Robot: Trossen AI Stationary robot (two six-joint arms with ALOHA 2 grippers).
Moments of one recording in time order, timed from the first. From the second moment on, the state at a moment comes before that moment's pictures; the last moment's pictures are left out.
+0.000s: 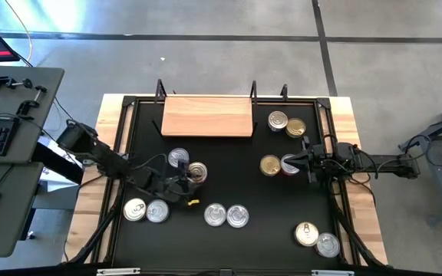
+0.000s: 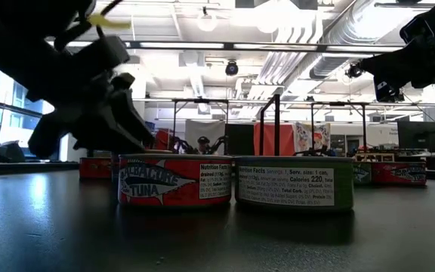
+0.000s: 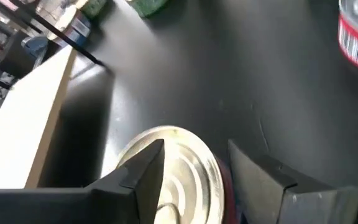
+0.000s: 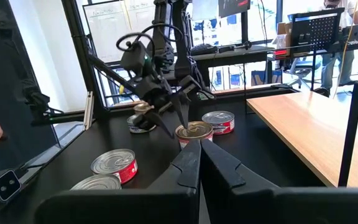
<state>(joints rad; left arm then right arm) -0.41 1.57 0.51 0.30 -0.64 0.19 -0.01 0.01 0.01 0.02 -0.03 0.12</state>
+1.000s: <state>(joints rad) -0.39 1.66 0.80 -0.06 -0.57 0.02 -0.01 0.01 0.01 0.02 -0.03 0.12</state>
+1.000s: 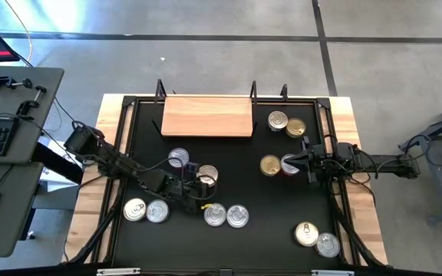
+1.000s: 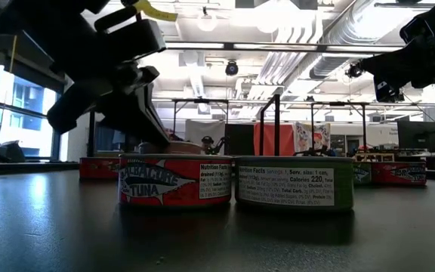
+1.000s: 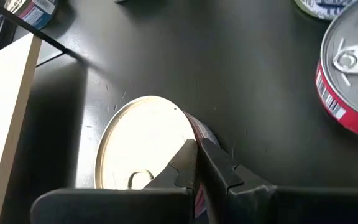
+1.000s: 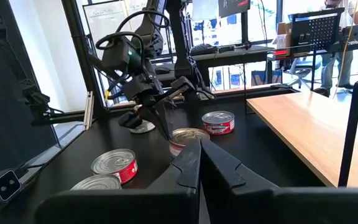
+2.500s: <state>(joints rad) -0.10 1.66 0.81 0.14 -0.79 0.40 -0.01 0.01 0.01 0.02 -0.03 0.12</state>
